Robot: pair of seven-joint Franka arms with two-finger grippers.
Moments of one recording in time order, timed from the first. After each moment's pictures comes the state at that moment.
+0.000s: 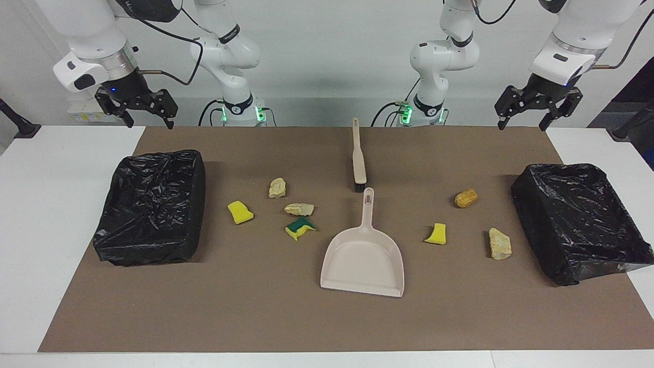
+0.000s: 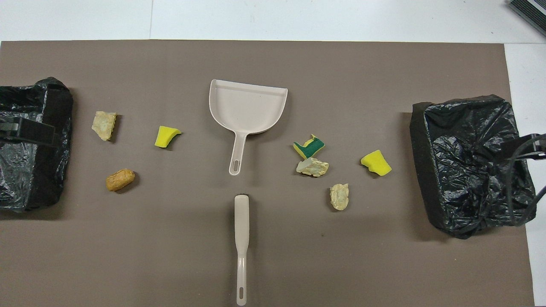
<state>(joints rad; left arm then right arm) 0.00 -0.01 -0.11 -1.44 0.02 1.46 0.04 -0.10 -0.03 0.02 -1.55 -0.04 1.46 -0.05</state>
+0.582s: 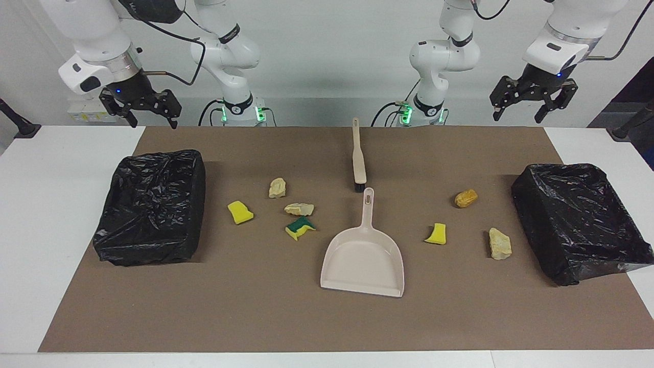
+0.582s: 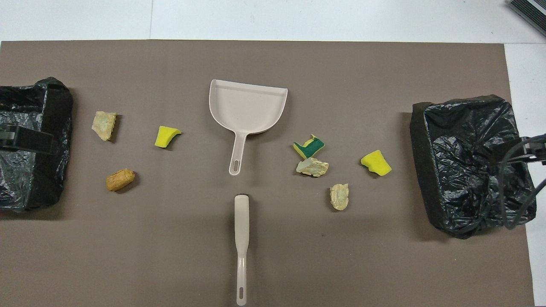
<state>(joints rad) -0.09 -0.03 -0.02 -1.45 0.01 1.44 0.05 -0.08 -0.02 0.05 -1.56 -0.04 1.44 -0.05</state>
